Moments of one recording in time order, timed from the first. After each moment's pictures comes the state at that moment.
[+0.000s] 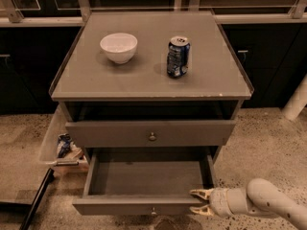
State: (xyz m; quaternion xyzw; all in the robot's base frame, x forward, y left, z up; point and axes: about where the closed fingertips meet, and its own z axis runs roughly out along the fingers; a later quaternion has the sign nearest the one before) arm 0.417 -0.182 0.402 -0.69 0.60 0.18 0.37
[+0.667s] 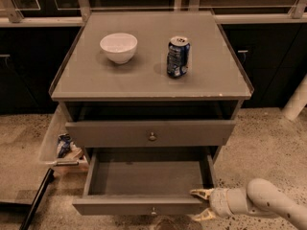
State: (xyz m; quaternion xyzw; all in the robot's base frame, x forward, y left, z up) arm 0.417 -0.182 0.401 -0.69 0.60 0.18 0.37
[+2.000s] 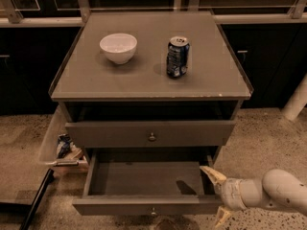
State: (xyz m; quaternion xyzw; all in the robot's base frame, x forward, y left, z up) arm 0.417 -0.201 0.484 -0.72 0.57 0.12 0.37
